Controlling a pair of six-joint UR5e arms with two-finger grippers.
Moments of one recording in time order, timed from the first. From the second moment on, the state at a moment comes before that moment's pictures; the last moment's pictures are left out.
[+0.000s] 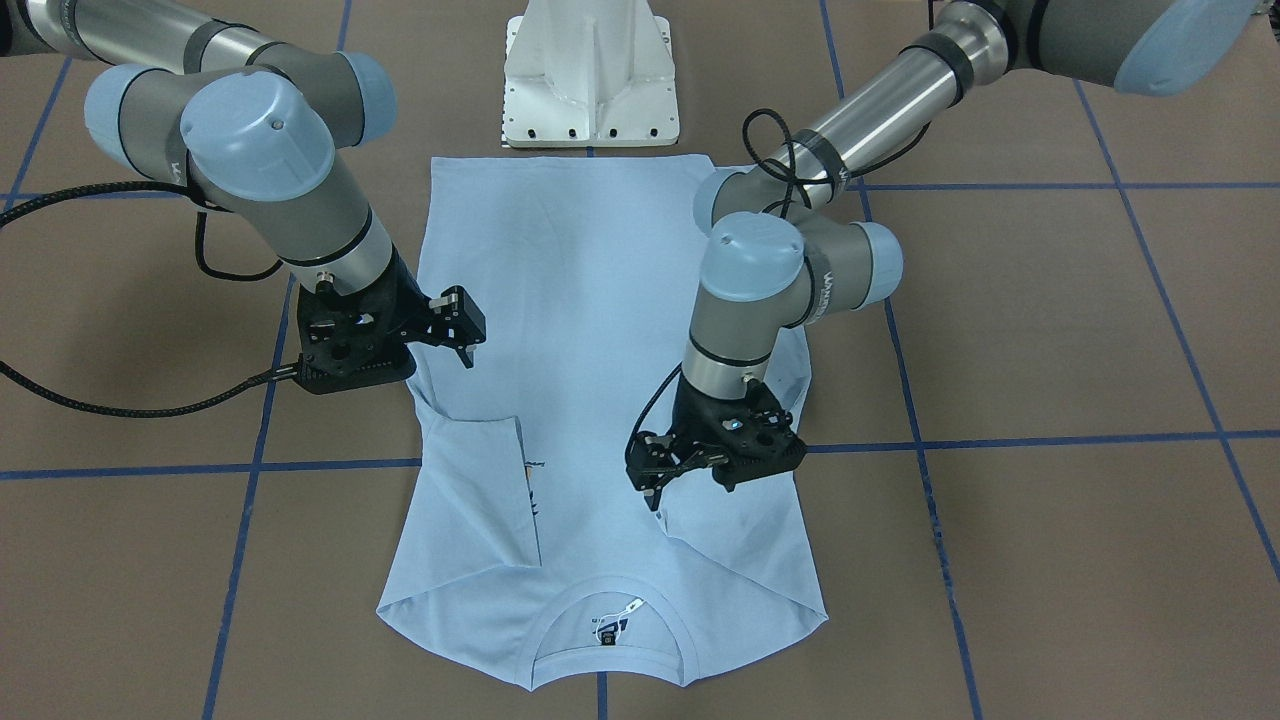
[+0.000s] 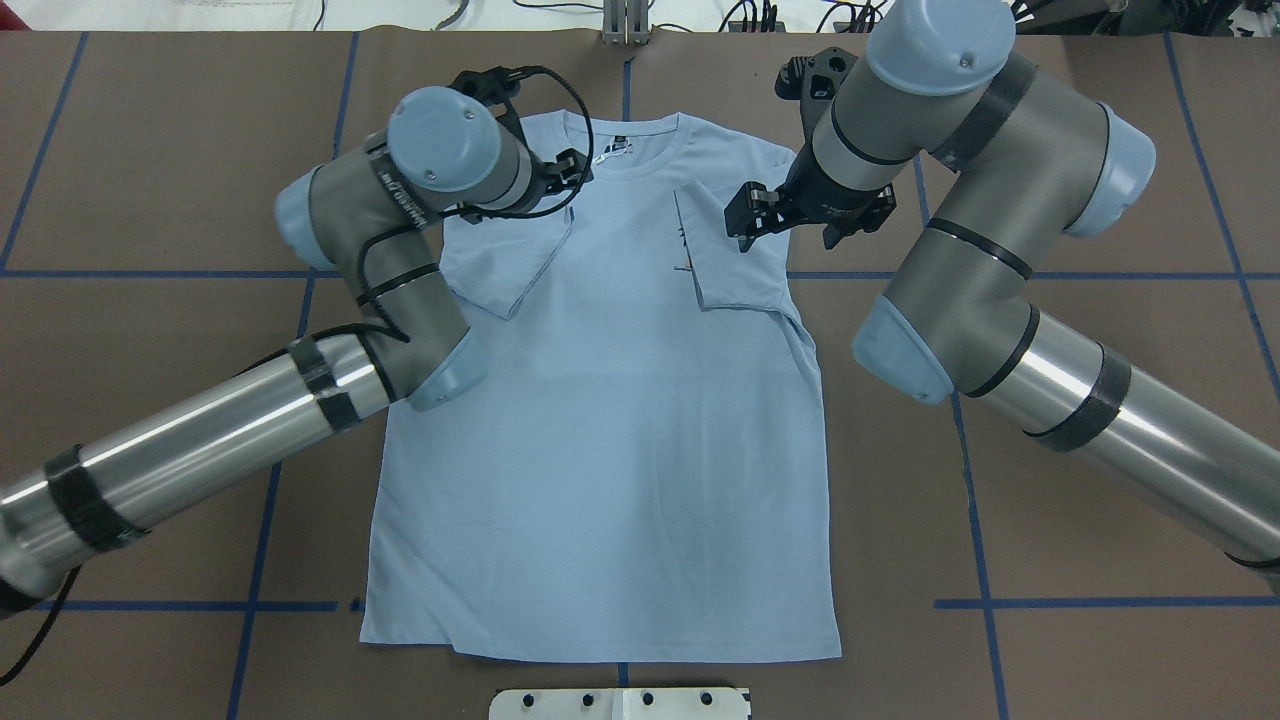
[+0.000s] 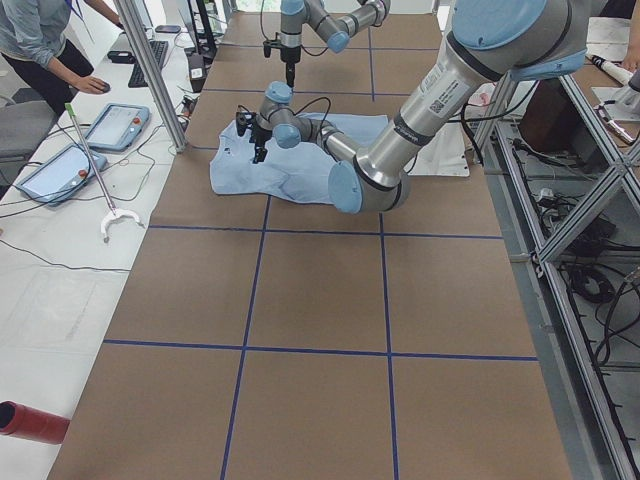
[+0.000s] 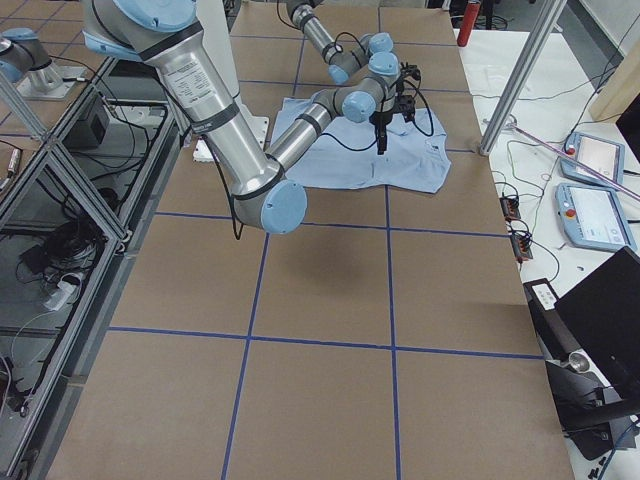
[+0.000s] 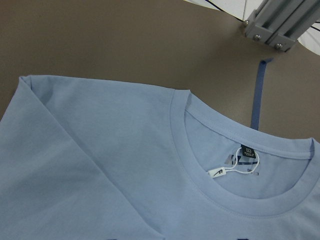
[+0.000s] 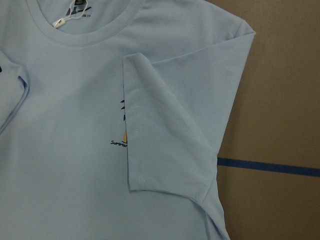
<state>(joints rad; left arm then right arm) -0.69 -2.36 -1.26 -2.11 -1.70 -1.43 0.79 -0.94 1.69 -1.52 2.07 0.96</state>
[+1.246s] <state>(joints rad) -0.63 -1.80 -2.08 -1.78 -1.81 -1.26 0.16 -1.42 2.09 -1.37 1.60 1.58</state>
